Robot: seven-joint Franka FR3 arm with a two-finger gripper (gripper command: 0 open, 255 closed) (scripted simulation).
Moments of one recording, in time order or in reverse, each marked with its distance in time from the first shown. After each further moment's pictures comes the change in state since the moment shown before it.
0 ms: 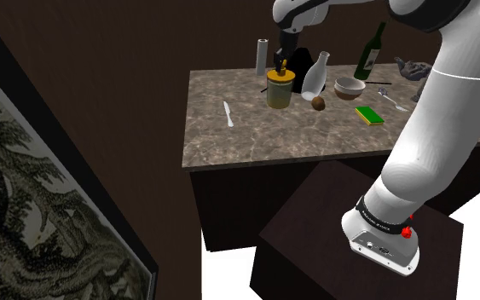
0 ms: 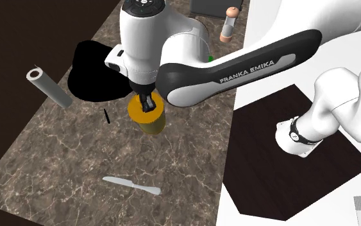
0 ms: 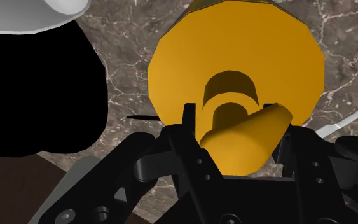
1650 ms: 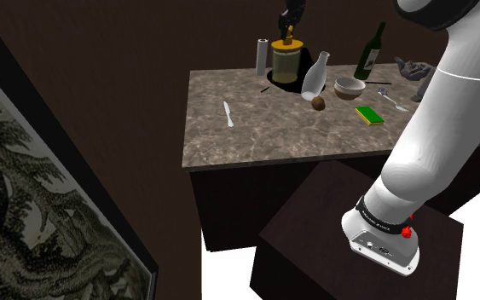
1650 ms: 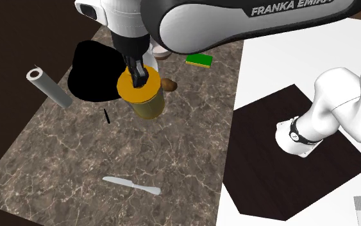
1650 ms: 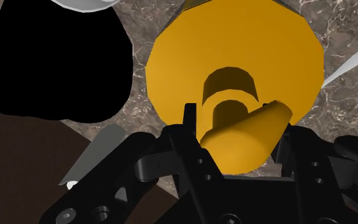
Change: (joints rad) arm -0.003 -0.035 -0.006 0.293 -0.012 -0.326 -0.001
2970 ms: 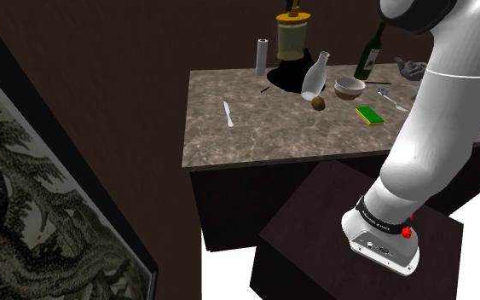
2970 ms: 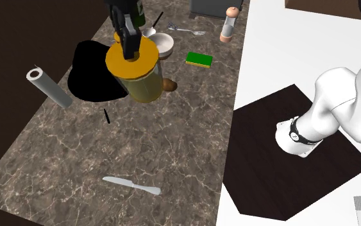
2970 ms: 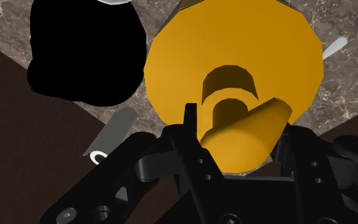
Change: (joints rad) arm -0.029 0.081 -0.009 0.368 0.032 -0.291 -0.024
